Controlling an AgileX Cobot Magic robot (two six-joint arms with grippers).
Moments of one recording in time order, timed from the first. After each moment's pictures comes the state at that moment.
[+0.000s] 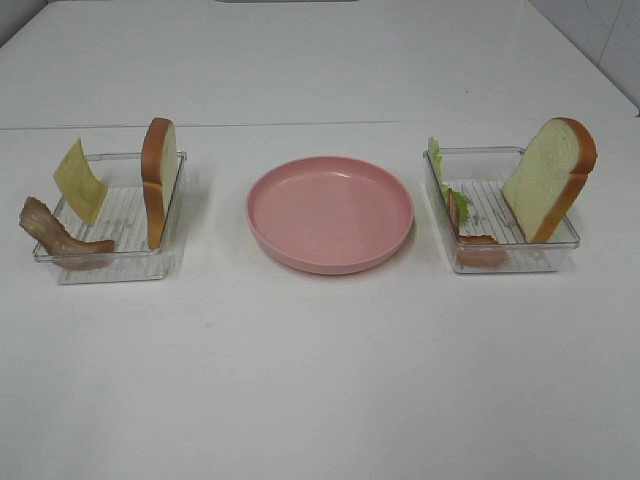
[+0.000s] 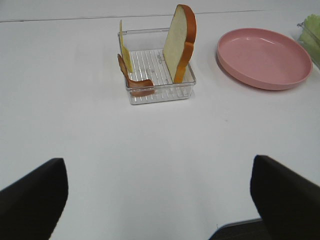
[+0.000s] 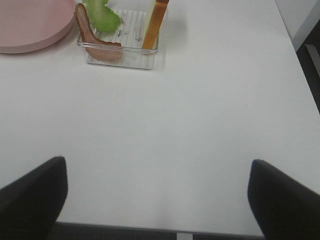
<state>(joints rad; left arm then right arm) 0.05 0.00 -0.52 -0.23 1.08 0.11 0.05 0.00 -0.46 -0.08 1.10 0.02</state>
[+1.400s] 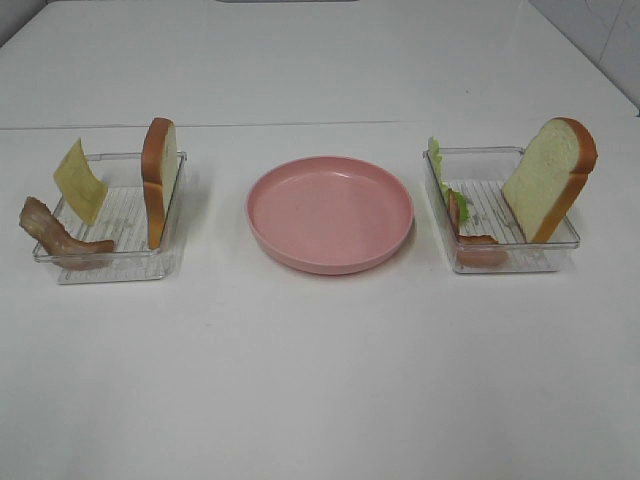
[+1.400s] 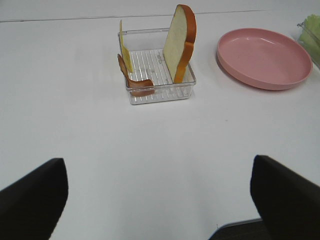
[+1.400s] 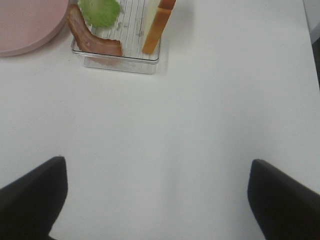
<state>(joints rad) 0.05 0.00 -0.52 -0.23 1.08 0.11 0.05 0.68 -0.74 -0.08 0.97 0.02</state>
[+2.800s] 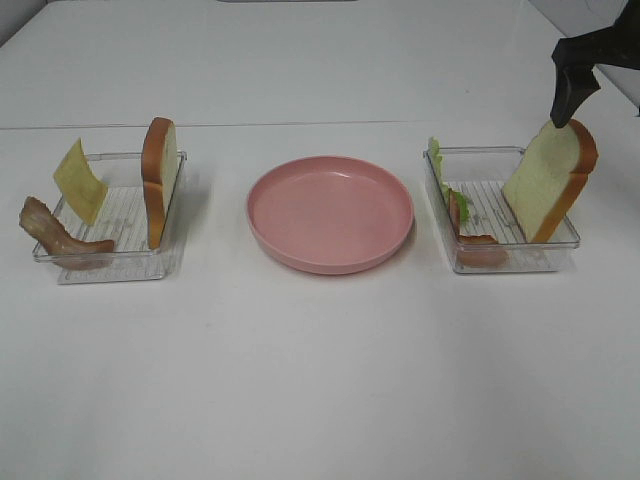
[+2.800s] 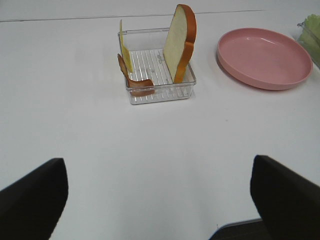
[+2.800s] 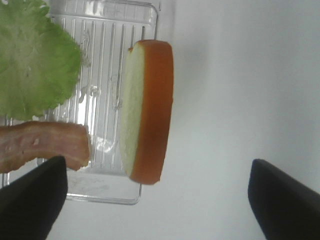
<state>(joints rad) 0.05 0.00 -0.52 -0.23 1.08 0.11 -0.04 1.97 -1.69 0.00 1.09 -0.05</state>
